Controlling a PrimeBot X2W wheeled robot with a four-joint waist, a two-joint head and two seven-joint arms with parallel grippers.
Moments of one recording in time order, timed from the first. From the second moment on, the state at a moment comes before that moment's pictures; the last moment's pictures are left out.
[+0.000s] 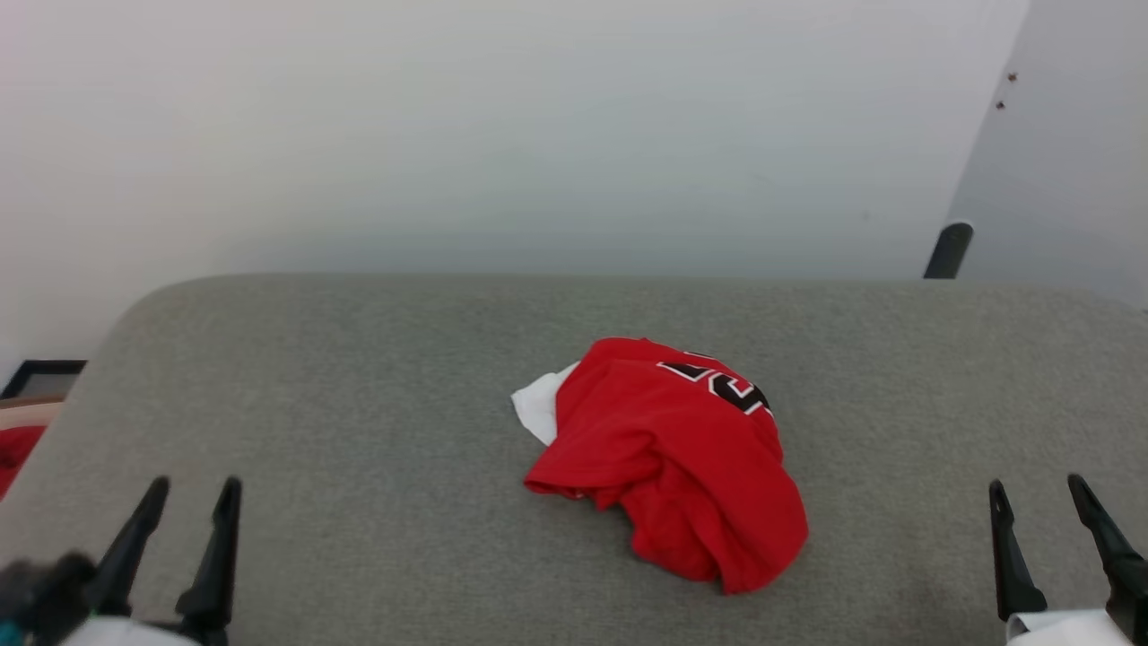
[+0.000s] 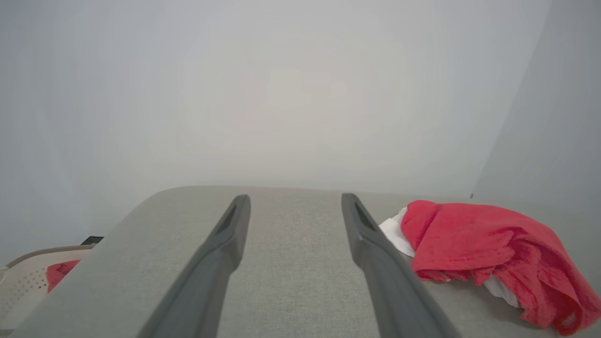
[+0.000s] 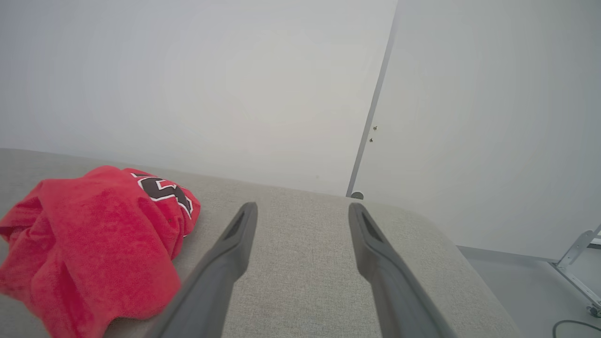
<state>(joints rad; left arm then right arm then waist) 0.13 0.54 -0.07 -0.04 -0.64 -0.01 -0.20 0.08 -0.11 -0.15 0.05 -0.01 0.13 -0.17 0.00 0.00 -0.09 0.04</state>
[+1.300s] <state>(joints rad) -0.66 0.68 -0.37 0.32 -0.76 -0.11 0.61 -0.13 -0.07 -0.04 0.04 0.01 0.13 -0.23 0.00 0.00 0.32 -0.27</state>
